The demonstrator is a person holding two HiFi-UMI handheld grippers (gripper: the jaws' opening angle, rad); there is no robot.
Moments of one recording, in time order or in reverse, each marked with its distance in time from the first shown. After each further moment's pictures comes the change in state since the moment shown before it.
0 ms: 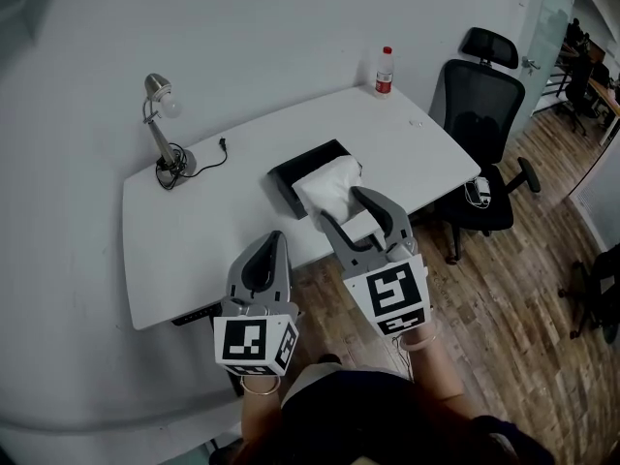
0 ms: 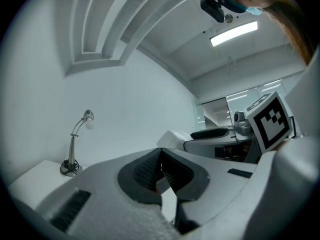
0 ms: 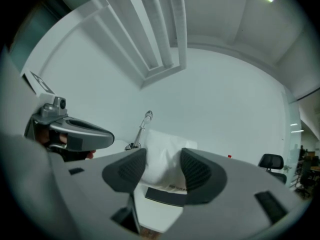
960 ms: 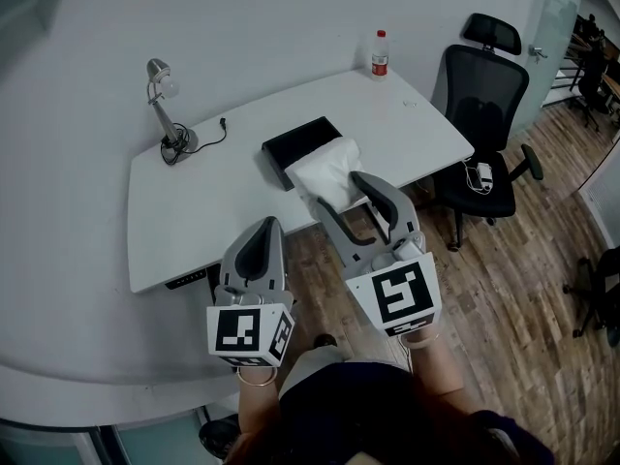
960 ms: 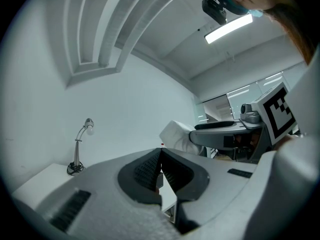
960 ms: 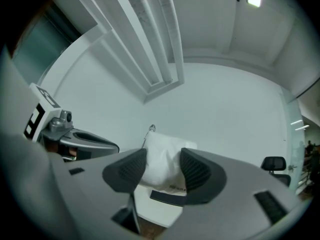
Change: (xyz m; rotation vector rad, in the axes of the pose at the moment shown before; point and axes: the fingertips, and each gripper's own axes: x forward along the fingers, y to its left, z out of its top) left arm -0.038 -0.068 0.018 0.048 -0.009 0.058; right arm -0.092 -0.010 0.025 0.018 -0.120 0.045
